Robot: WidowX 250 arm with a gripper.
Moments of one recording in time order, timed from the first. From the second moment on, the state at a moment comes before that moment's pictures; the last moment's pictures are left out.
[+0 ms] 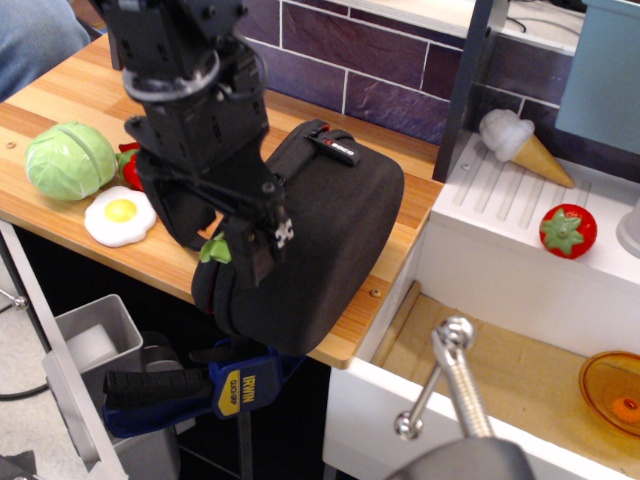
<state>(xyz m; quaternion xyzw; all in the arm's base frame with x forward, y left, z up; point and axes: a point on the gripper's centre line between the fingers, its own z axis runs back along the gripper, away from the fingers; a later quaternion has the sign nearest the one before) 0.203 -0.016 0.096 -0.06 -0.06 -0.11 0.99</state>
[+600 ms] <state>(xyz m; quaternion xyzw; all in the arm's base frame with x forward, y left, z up) 0.204 -0.015 0.093 -0.05 -0.08 -0.10 0.99</state>
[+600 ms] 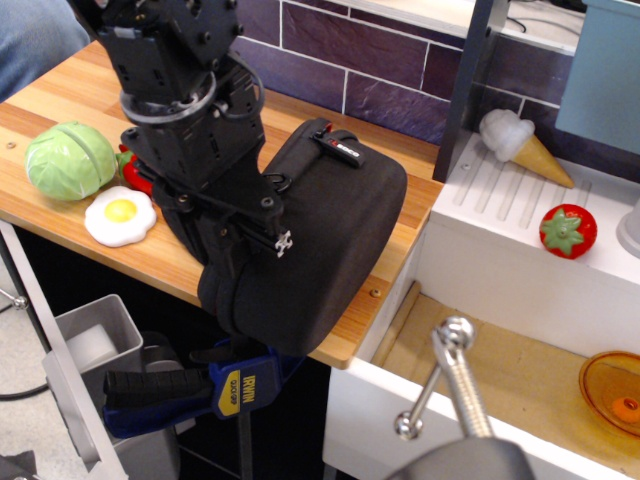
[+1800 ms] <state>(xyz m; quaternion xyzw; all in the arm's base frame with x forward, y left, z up) 0.174 0.030 0.013 0.05 -0.04 -0.12 0.99</state>
